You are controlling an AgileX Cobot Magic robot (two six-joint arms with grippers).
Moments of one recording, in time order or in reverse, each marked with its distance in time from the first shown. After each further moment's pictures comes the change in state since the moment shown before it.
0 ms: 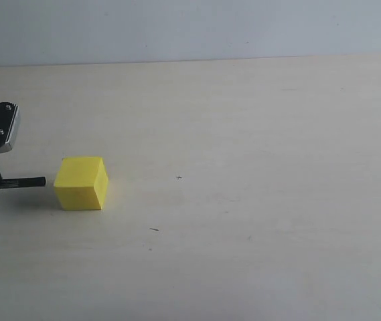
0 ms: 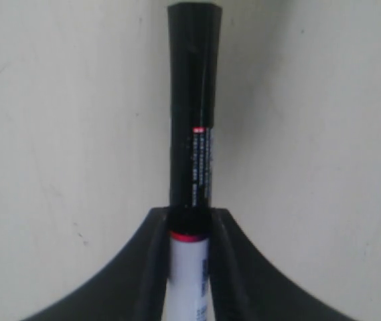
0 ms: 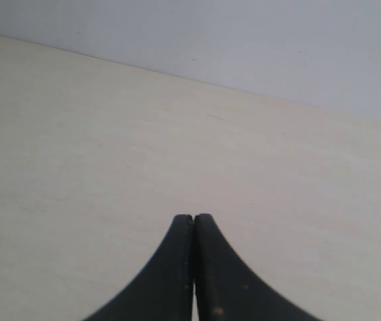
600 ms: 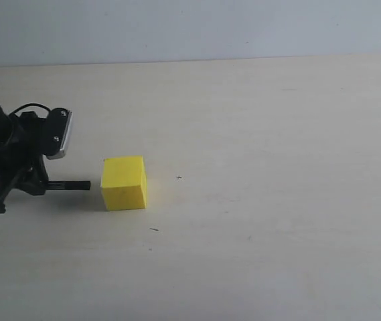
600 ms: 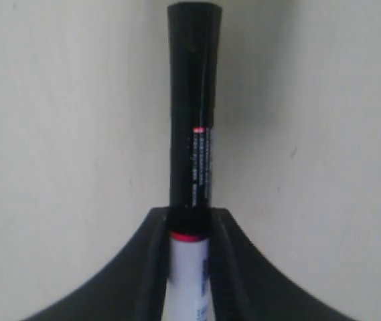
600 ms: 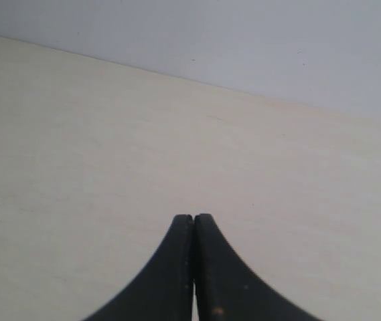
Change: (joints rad) left arm -0.207 0.022 0.000 0.005 -0.055 -0.135; right arm 0.000 0.000 0.000 0.000 -0.002 0.000
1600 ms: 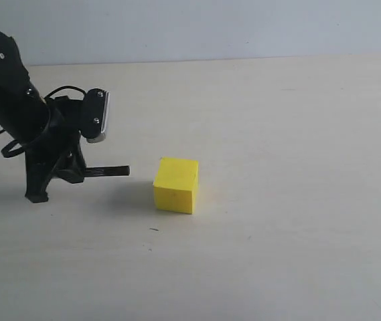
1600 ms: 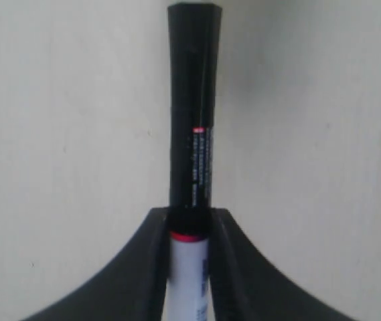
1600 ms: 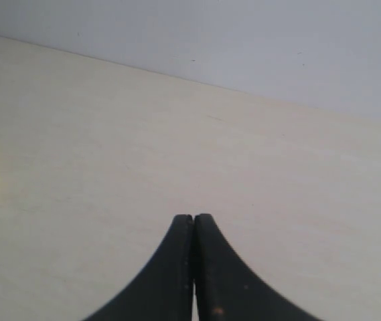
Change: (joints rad) left arm -0.162 -0.031 -0.066 -0.041 0.041 -0.142; right arm 0.000 0.000 0.000 0.000 0.000 0.000
